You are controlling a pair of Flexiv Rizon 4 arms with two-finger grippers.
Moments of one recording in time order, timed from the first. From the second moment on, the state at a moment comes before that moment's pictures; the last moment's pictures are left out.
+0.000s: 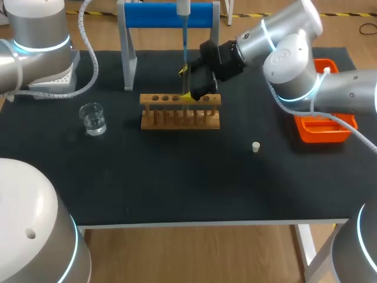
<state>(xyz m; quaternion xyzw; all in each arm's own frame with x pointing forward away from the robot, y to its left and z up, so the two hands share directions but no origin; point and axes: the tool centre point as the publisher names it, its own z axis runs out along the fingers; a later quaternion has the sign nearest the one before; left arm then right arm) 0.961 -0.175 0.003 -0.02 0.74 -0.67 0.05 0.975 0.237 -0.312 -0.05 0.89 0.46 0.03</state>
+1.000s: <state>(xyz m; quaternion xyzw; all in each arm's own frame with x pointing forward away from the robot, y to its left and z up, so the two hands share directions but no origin) 0.963 -0.184 -0.001 -0.02 0.74 -0.67 0.04 0.975 0.237 -0.310 -0.05 0.89 0.46 0.03</state>
